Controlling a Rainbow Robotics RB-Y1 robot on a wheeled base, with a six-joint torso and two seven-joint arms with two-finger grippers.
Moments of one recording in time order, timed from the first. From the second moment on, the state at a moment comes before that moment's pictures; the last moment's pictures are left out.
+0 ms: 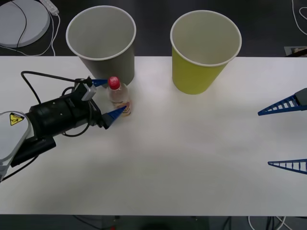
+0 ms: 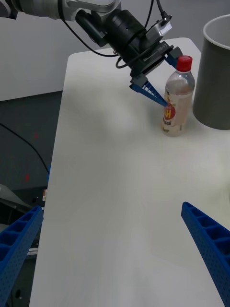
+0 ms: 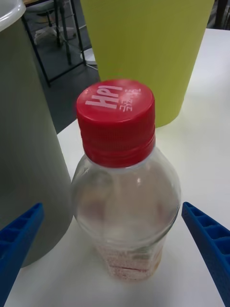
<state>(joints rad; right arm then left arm) 0.13 -1.11 -0.31 -1.92 1.02 -1.41 -0.12 -0.20 0.57 -0.16 -1.60 -1.58 -0.66 0.15</state>
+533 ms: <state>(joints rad) 0.13 -1.11 -0.31 -1.92 1.02 -1.41 -0.12 -0.23 0.49 -0.16 -1.58 -1.67 -0.66 0.19</state>
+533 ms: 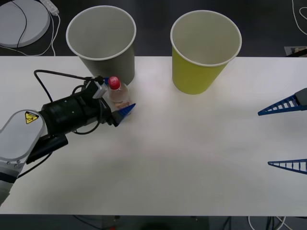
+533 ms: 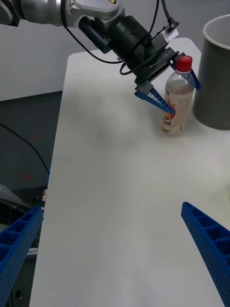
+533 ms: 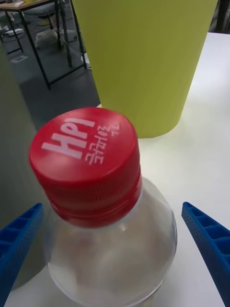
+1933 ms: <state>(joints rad) 0.13 -1.11 -0.31 -1.92 1.02 -1.41 -0.12 -0.27 0.48 -0.18 -1.57 -1.71 -0.66 0.25</state>
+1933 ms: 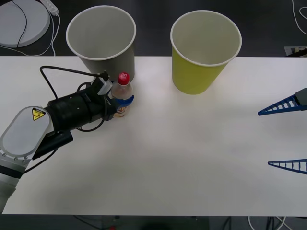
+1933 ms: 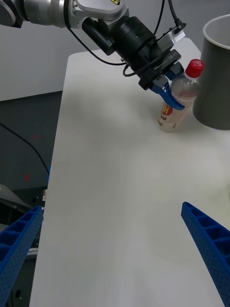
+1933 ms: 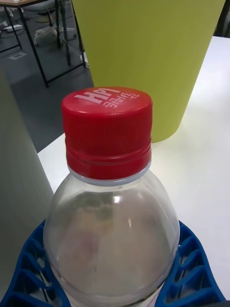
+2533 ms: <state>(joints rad) 0.13 -1.11 -0.31 -1.92 1.02 -1.41 -0.12 -0.25 0.51 -0.18 -1.59 -1.66 -0.67 0.23</state>
